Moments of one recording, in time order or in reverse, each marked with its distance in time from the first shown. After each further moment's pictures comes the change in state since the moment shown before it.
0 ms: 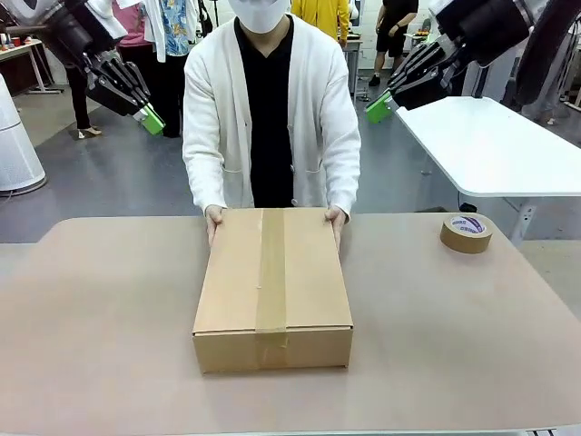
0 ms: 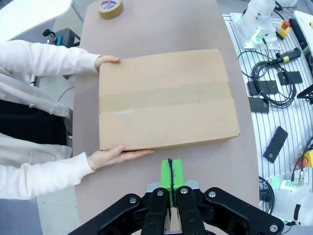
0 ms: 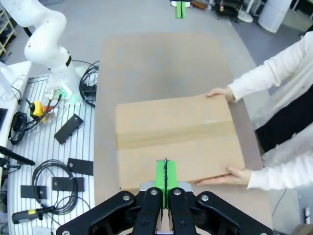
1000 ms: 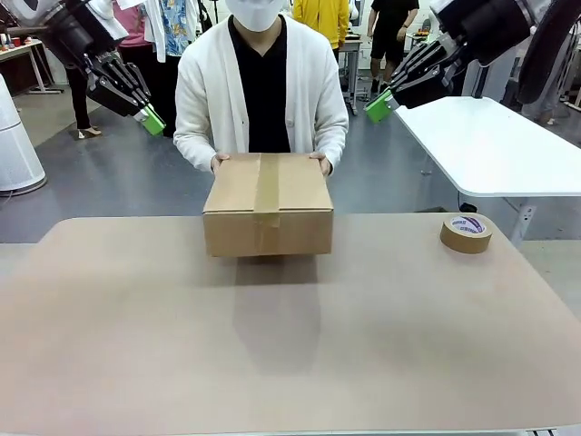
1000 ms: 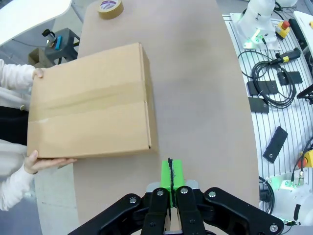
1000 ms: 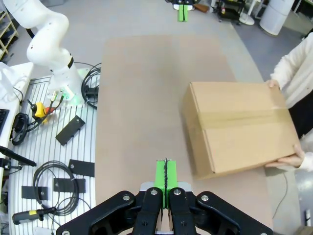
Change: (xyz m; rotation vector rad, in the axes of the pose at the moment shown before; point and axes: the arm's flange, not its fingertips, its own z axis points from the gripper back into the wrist) left arm 0.000 0.001 0.000 -0.002 -0.001 0.000; right arm 0.000 0.000 0.001 0.008 -0.011 0.002
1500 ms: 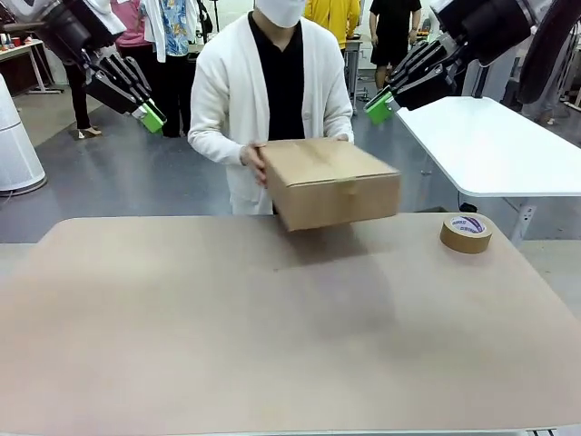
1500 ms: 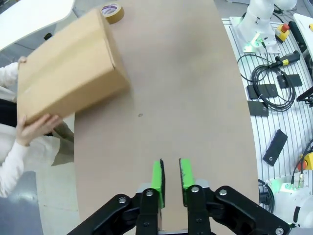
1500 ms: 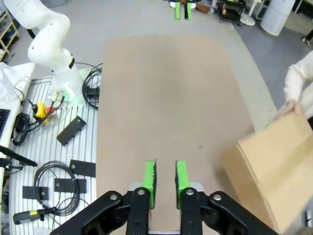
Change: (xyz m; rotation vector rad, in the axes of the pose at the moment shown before) left arm 0.004 -0.005 0.007 0.008 -0.021 -0.007; right arm -0.001 0.001 0.000 0.005 -0.004 -0.001
